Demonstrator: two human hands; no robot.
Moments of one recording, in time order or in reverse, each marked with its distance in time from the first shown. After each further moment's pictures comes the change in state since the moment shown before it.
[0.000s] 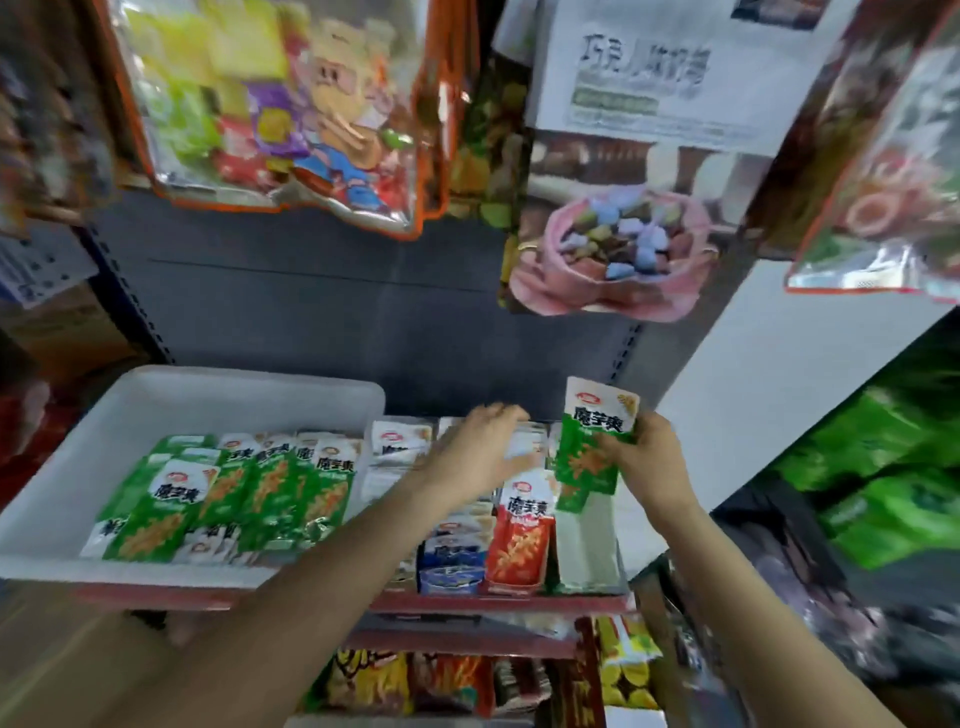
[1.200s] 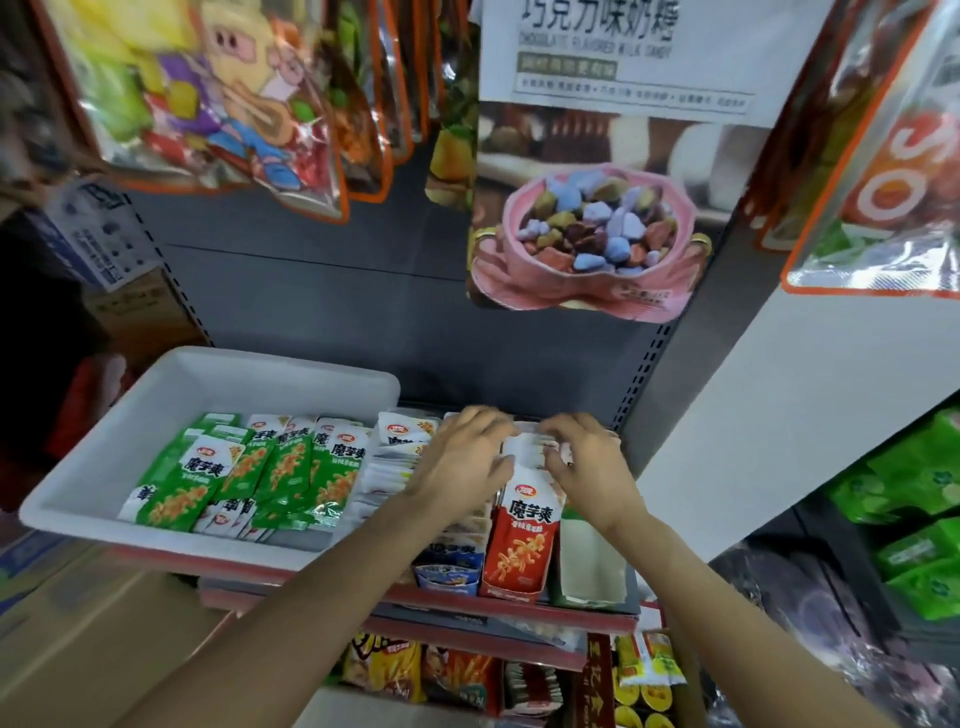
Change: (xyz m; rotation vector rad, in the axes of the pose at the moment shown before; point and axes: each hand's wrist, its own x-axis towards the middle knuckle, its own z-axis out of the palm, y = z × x) left_hand -0.011 -0.013 0.022 0.206 0.179 0.015; right_hand 0.017 0.019 0.039 -0.445 -0.306 -0.430
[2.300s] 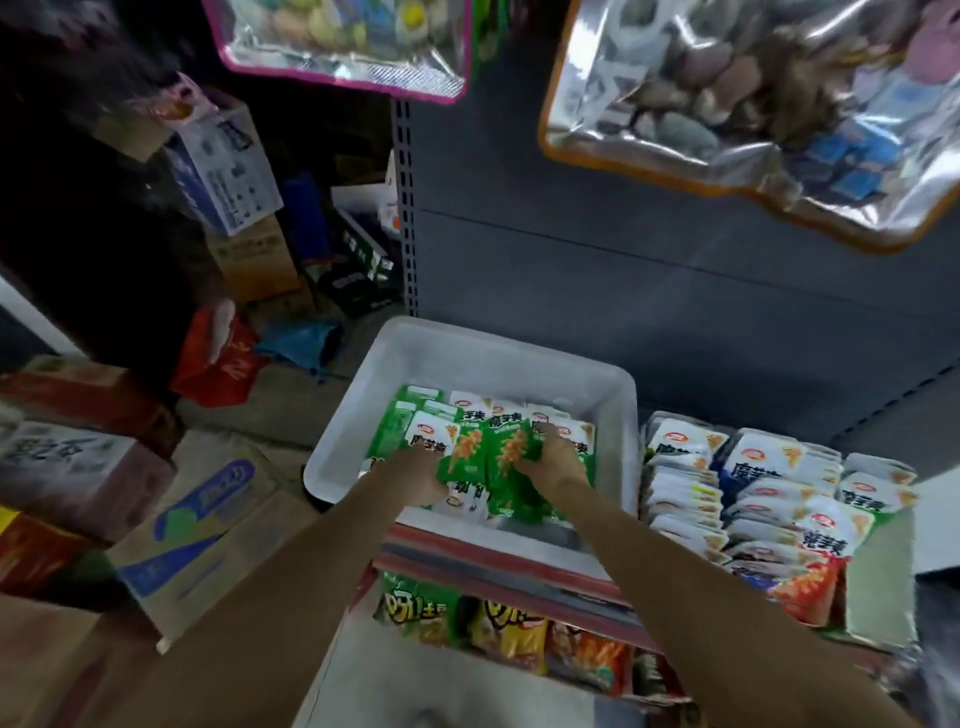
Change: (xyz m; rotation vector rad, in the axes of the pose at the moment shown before) left_hand -0.156 -0.299 -0.074 -0.067 -0.551 -0.685; right_hand 0.084 -0.221 0.258 0.093 -0.376 0.506
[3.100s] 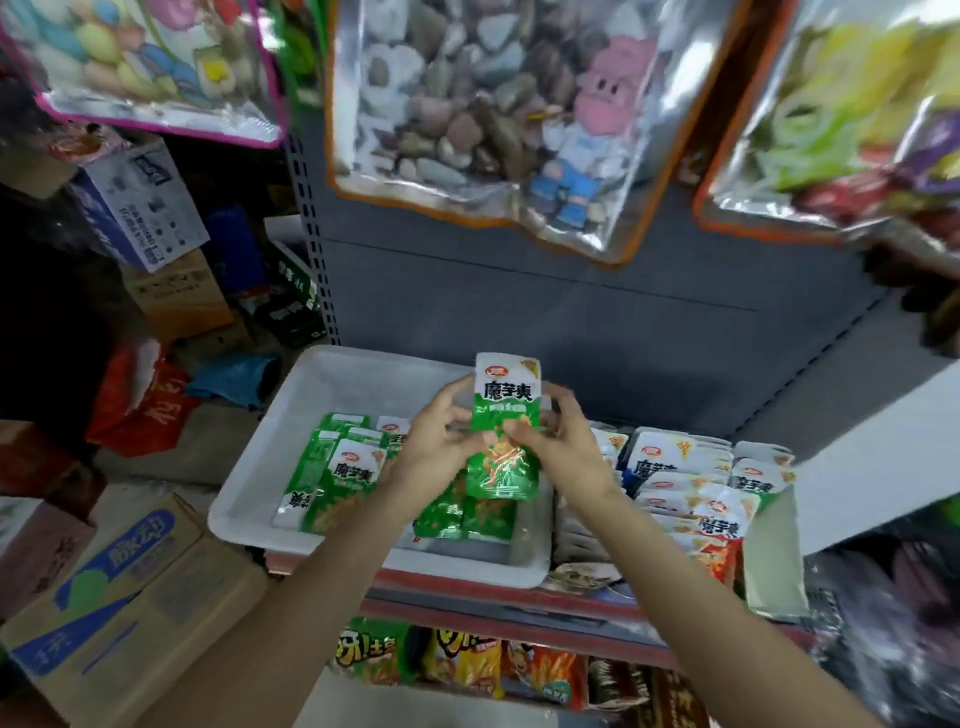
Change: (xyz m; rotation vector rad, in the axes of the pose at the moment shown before) left_hand -0.038 0.117 -0.024 -1.115 0.203 0.442; right_hand -0.059 0.019 -0.104 0.767 0.156 -0.341
